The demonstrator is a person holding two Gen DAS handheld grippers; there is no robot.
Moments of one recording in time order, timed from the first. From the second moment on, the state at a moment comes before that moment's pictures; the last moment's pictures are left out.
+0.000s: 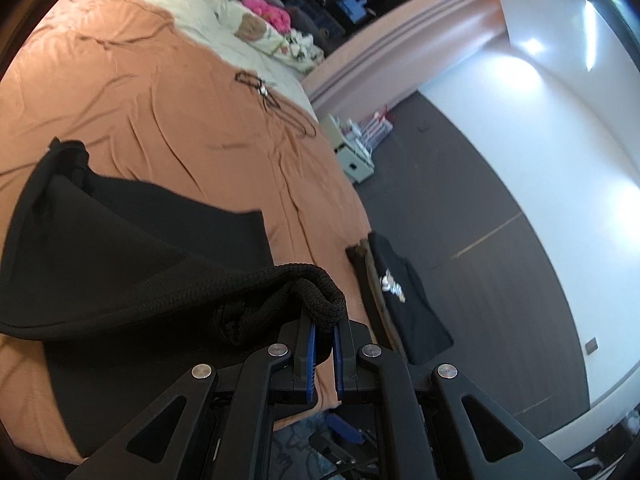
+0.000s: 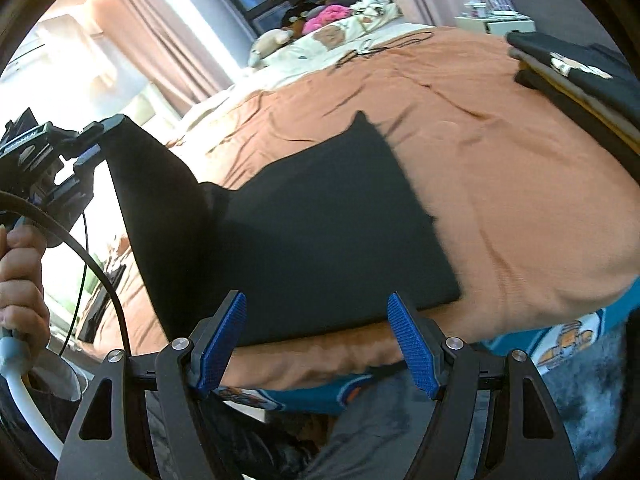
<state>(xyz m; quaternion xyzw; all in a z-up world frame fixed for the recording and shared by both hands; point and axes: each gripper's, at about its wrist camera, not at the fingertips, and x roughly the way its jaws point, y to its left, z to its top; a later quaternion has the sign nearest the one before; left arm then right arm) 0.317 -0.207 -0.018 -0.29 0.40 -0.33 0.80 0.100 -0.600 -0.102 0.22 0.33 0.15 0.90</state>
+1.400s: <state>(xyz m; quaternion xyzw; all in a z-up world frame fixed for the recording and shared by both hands) 0.319 -0.251 -0.136 -0.30 0.53 -0.30 0.73 0.093 -0.613 -0.100 0.20 0.35 0.15 0.90</state>
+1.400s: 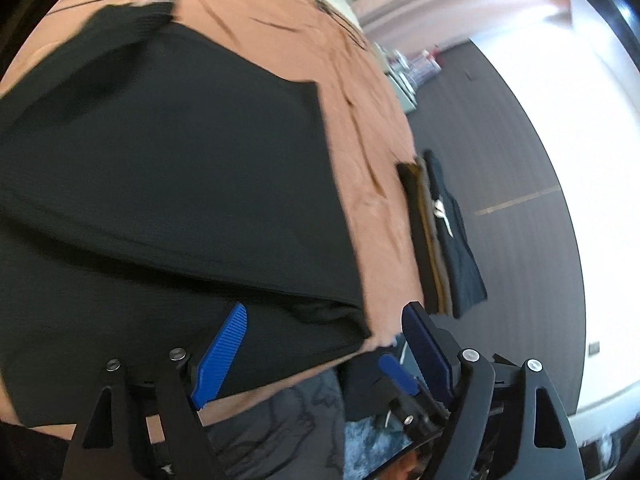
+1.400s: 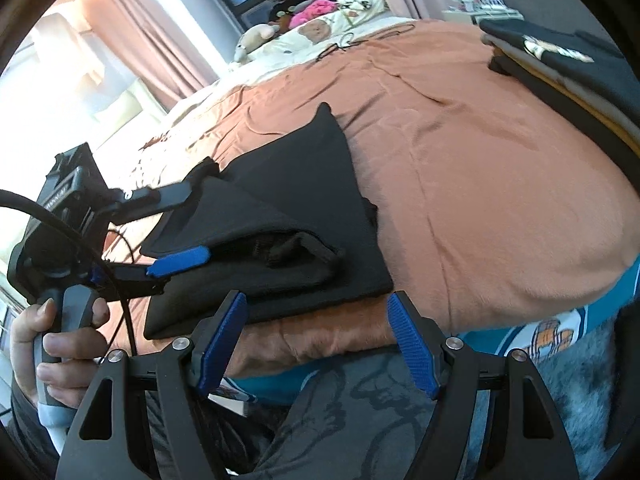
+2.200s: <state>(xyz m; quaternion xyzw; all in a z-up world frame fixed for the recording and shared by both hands) 0.362 -0.167 -0.167 -0.36 0.50 -0.20 0.76 0.137 -0.600 -0.112 0.20 0.36 0.15 0.90</state>
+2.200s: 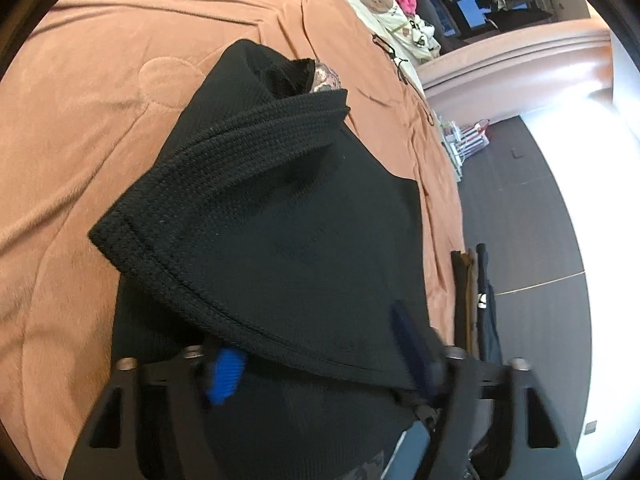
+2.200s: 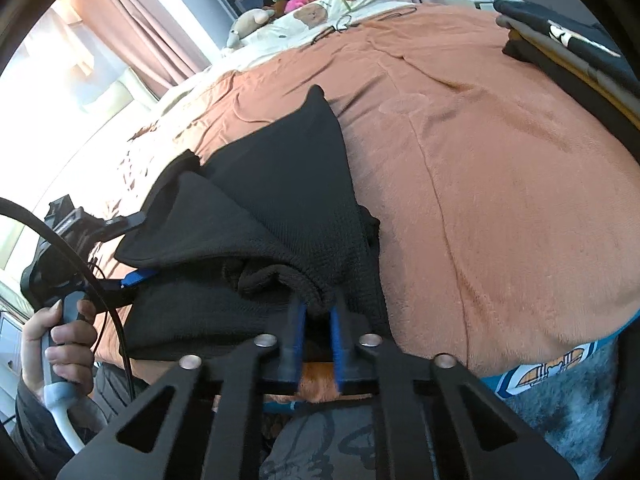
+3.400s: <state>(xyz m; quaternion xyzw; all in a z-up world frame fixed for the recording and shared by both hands) 0.450 -0.281 -0.089 -0.26 0.46 -0.30 0.80 0.126 -0.622 -0.125 0.24 0.35 0.16 0.89</state>
